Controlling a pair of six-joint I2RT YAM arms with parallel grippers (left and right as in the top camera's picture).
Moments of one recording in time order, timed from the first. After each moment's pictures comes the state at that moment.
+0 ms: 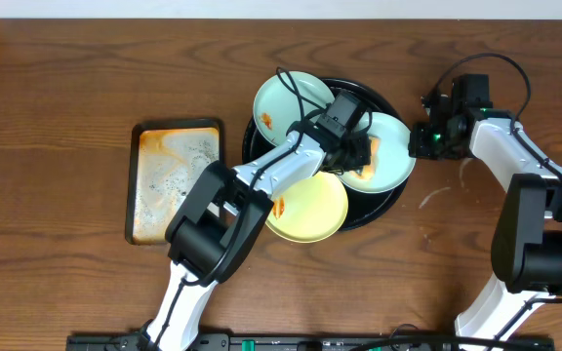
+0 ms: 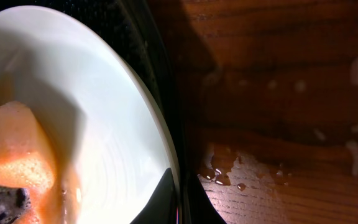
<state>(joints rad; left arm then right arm) -0.68 2.20 1.55 -0.39 0.29 -0.77 -0.04 1.95 1.25 -0.57 -0.30 0.06</state>
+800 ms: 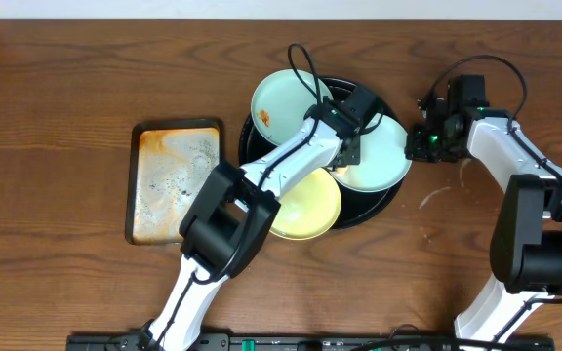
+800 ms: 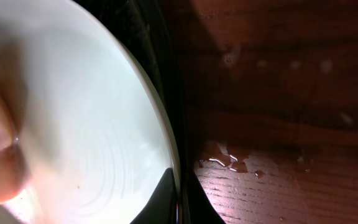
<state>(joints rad) -0.71 2.27 1.79 -0.82 -0.10 -0.66 -0.03 1.95 1.26 -0.62 -0.30 0.07</state>
